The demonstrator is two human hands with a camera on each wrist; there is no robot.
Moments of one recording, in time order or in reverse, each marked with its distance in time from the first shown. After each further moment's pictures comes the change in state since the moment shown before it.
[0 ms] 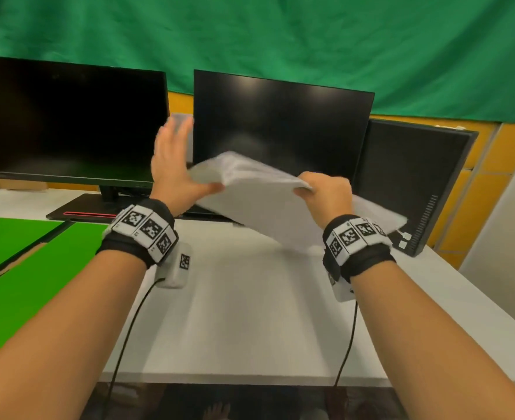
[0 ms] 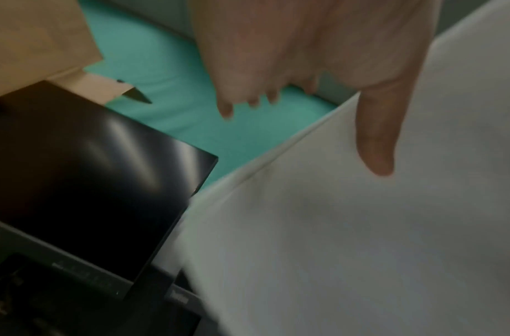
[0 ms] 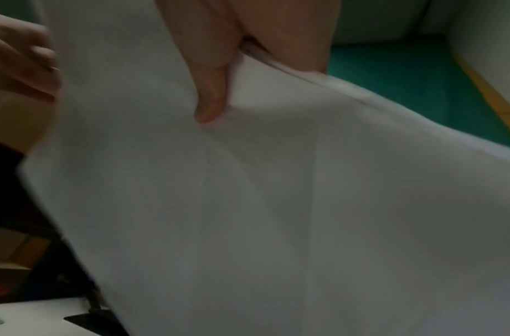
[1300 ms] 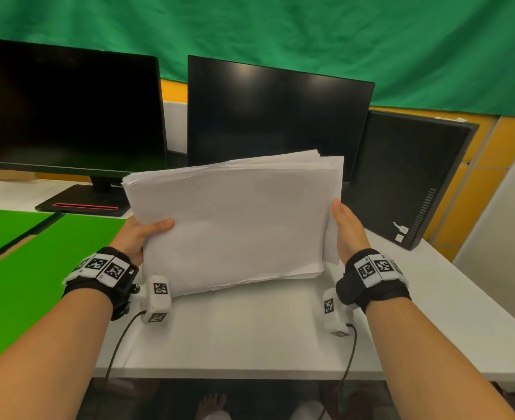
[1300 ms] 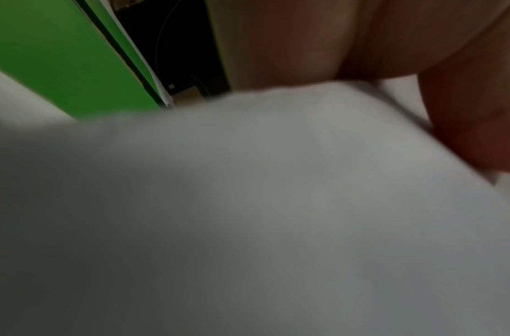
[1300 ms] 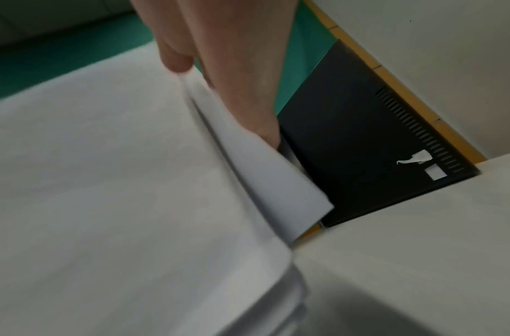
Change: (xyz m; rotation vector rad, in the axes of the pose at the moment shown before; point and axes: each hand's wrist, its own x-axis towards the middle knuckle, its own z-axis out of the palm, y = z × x) left_hand -0.072 -0.092 0.007 -0.990 -0.197 -0.641; right_hand -0.052 0.059 0.039 1.150 -0.108 0.613
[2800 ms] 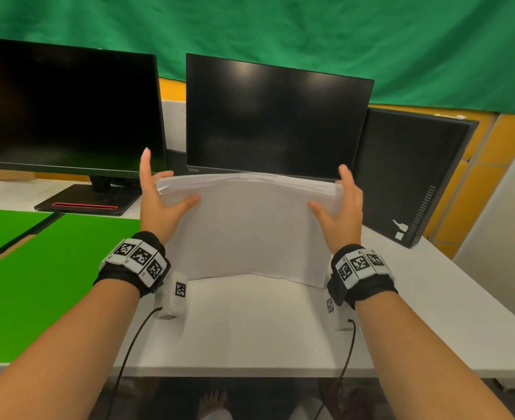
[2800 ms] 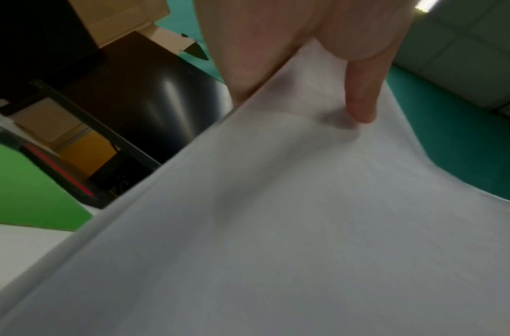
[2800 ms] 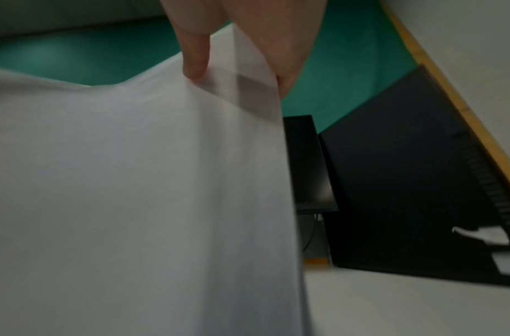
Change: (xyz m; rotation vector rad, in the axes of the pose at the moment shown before) left_hand 0.005 0.018 0.055 0.539 0.283 0.483; right_hand -0.004 -0.010 0.016 -0.333 0.227 -0.458
